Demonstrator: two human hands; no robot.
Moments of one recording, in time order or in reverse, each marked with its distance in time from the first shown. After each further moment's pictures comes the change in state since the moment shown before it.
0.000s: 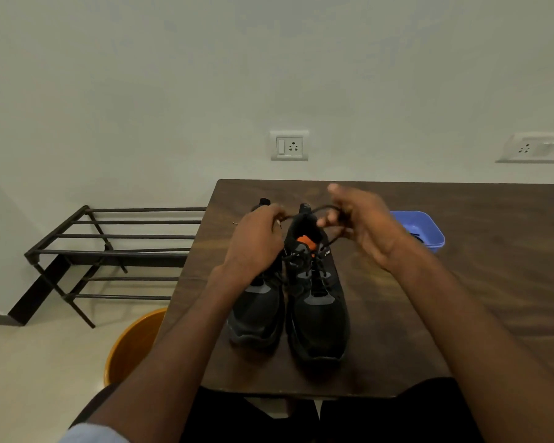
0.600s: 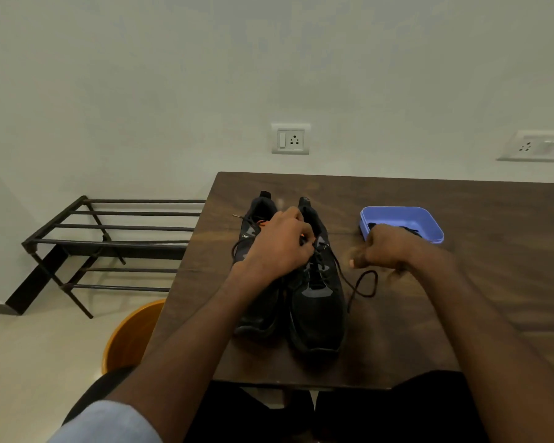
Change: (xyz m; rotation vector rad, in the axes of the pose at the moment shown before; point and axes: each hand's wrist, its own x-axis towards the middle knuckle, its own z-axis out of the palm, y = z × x) left_hand -0.006 0.012 0.028 0.069 -0.204 0.162; right_hand -0.009 0.013 -0.039 -1.347 -0.094 0.435
